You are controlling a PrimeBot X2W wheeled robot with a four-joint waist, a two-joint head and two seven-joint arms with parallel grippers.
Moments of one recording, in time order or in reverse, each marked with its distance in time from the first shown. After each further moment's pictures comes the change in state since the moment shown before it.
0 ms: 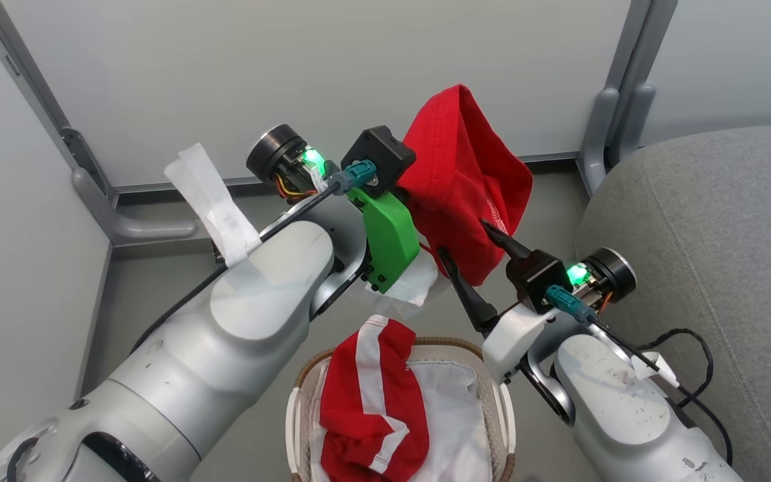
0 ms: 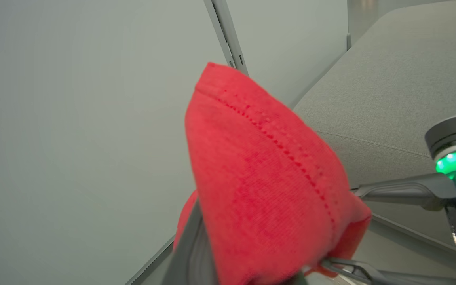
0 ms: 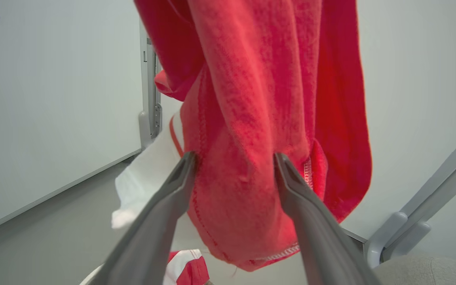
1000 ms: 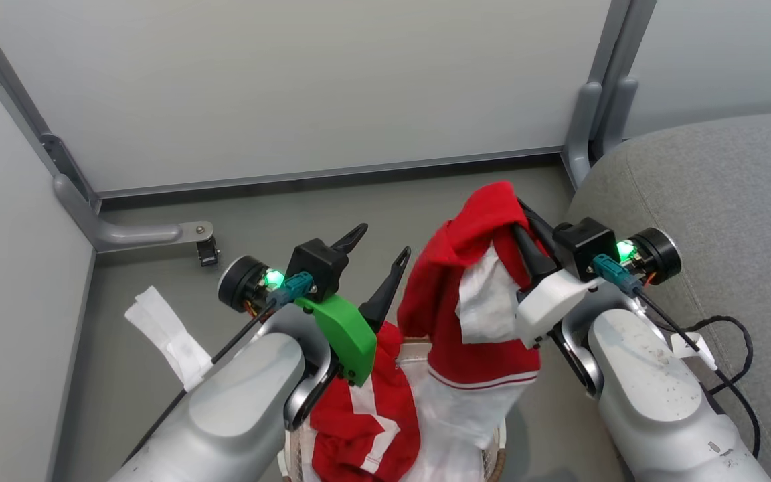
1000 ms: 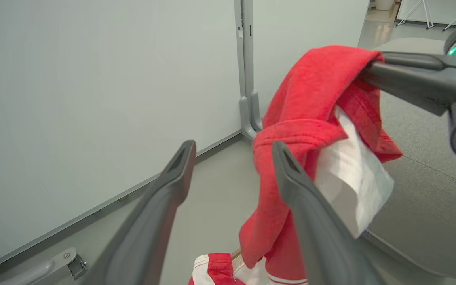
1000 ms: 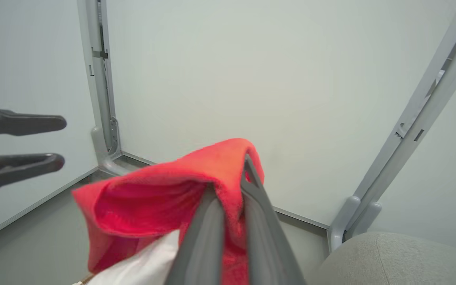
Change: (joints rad) left arm 0.284 0.059 0.043 -0.032 -0.104 0.077 -0.165; right arm -0.021 0.000 -0.150 0.006 -0.028 0.000 0.000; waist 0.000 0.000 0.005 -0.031
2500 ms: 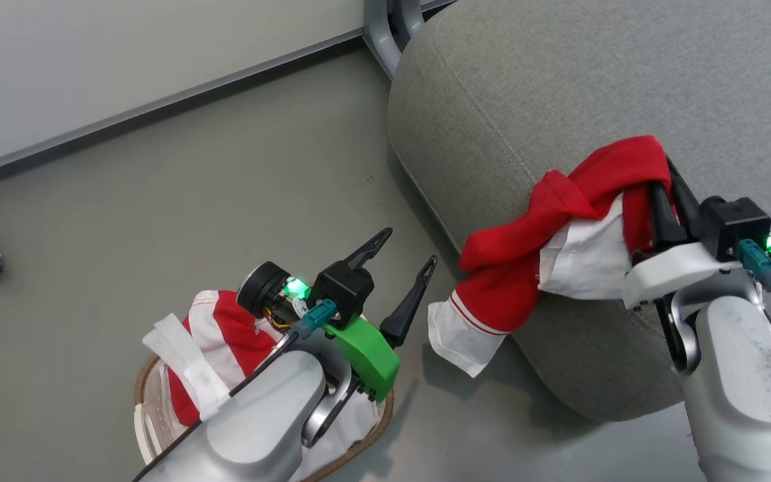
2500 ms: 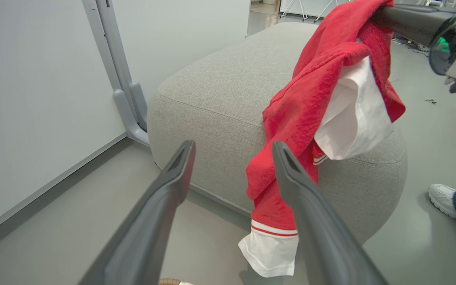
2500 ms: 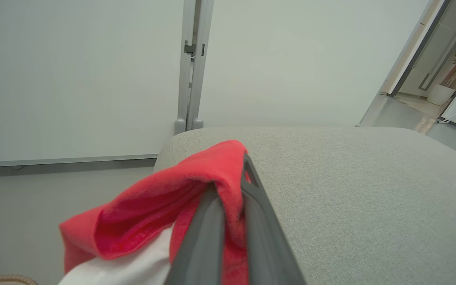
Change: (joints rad) left arm 0.077 -0.016 0.035 -0.111 0.136 0.035 -0.031; right arm 0.091 -0.028 -0.372 -0.181 -0.095 0.000 0.000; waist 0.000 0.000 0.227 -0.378
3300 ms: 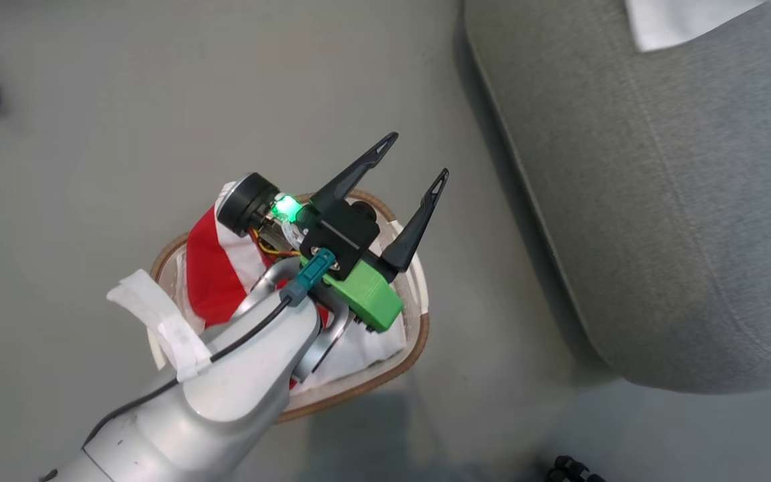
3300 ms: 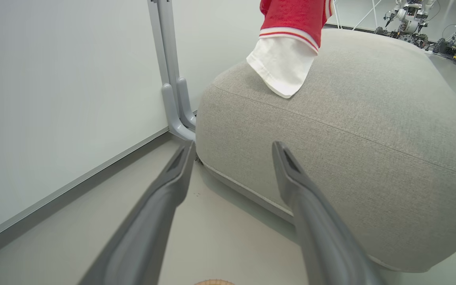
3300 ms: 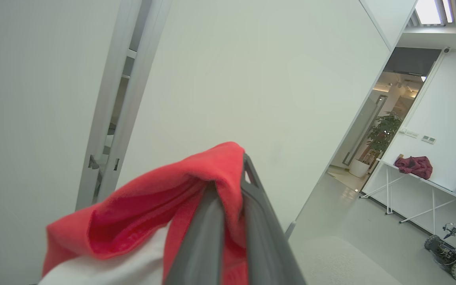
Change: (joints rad) left arm -0.138 0.066 0.012 -0.181 0.099 0.069 0.016; right arm -0.785 -0.422 -0.119 0.136 0.069 0.000 0.195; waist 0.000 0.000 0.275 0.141
